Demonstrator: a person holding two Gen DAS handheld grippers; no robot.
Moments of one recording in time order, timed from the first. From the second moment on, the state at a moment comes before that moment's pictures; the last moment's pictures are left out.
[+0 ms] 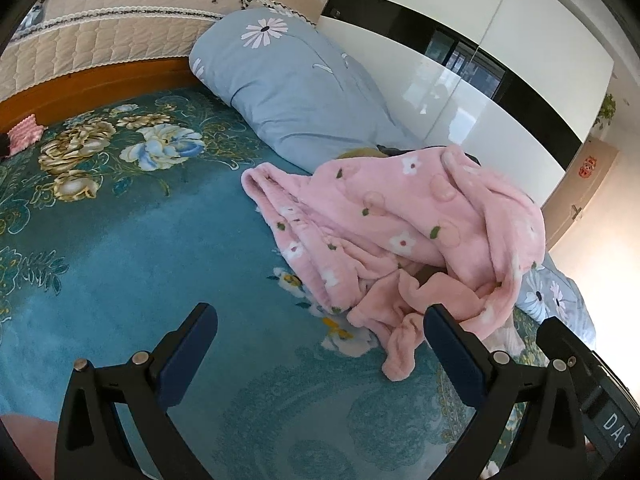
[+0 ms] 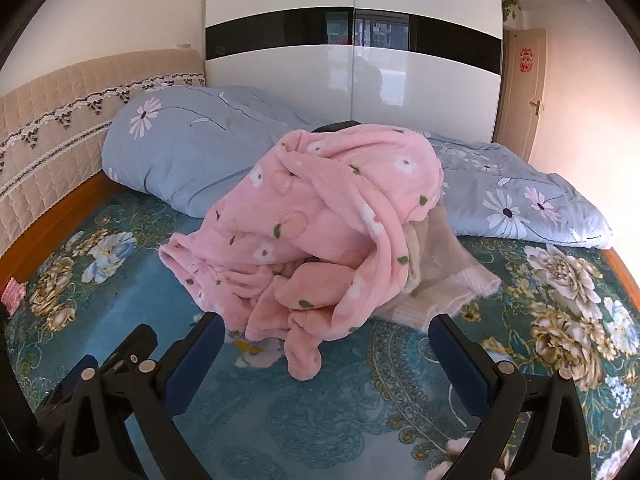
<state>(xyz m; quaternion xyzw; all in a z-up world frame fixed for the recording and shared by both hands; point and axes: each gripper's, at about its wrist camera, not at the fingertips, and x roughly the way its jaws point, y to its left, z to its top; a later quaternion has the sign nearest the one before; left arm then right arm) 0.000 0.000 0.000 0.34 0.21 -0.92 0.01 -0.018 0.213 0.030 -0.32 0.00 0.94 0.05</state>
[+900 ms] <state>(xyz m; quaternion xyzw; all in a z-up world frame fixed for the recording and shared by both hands) -0.009 0.009 -0.012 0.36 0.19 -0.91 0.02 -0.036 0.235 -0.004 -0.35 0.08 0.93 0.00</state>
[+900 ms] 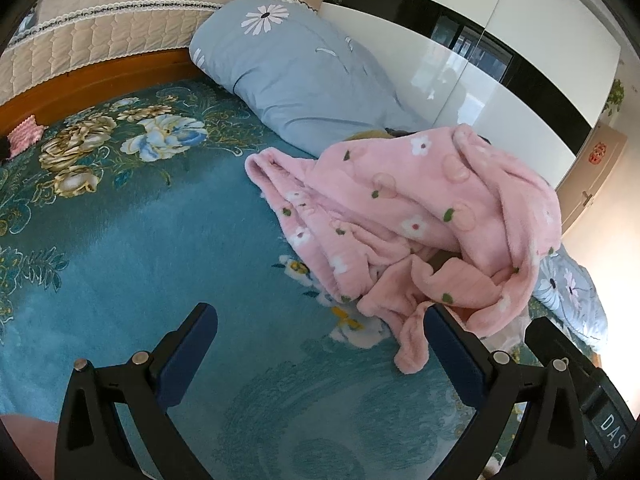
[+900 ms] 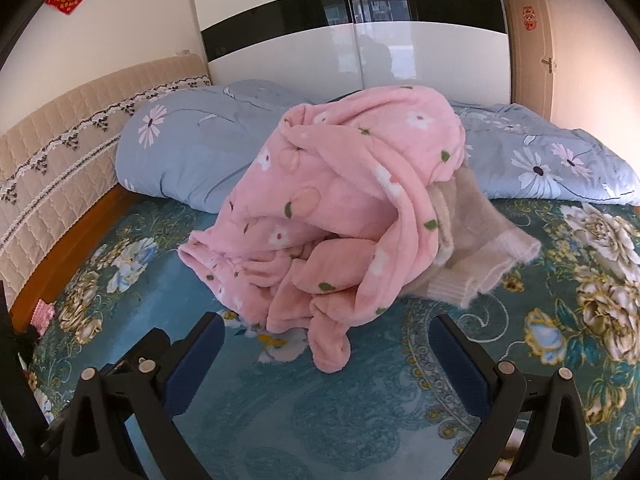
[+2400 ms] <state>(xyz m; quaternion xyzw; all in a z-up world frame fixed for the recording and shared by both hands) -0.017 -0.055 -0.023 0.40 0.30 -0.86 0.02 -0.093 0.371 0.130 -0.37 0.10 0.92 -0.05</state>
